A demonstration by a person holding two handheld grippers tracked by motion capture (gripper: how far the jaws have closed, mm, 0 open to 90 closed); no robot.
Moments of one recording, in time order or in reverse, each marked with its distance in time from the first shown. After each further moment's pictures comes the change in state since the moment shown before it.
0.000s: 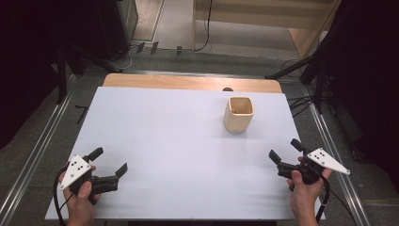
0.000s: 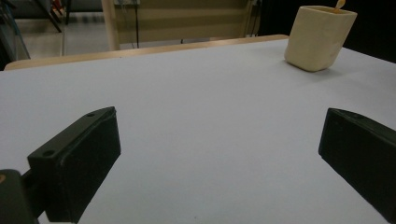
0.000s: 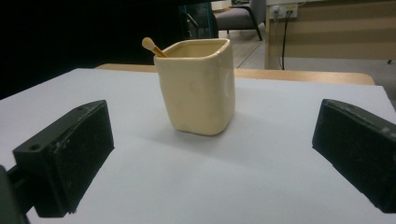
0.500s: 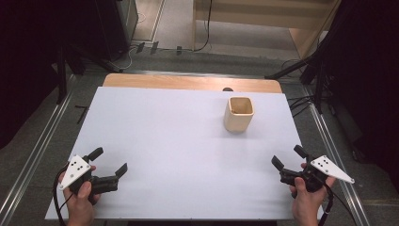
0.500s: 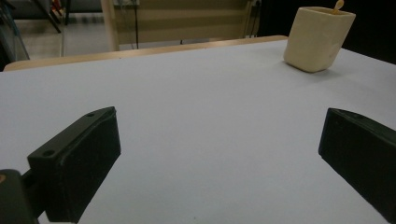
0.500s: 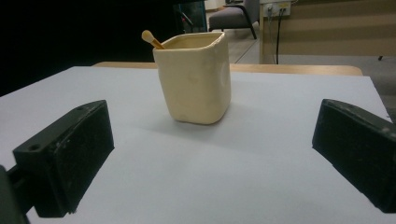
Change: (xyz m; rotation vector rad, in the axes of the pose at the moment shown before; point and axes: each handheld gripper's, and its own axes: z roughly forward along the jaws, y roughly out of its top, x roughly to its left) left arm -0.001 0.000 0.000 -0.006 -0.003 -0.002; right arm 0.004 -0.009 -0.014 0.000 -0.019 0.010
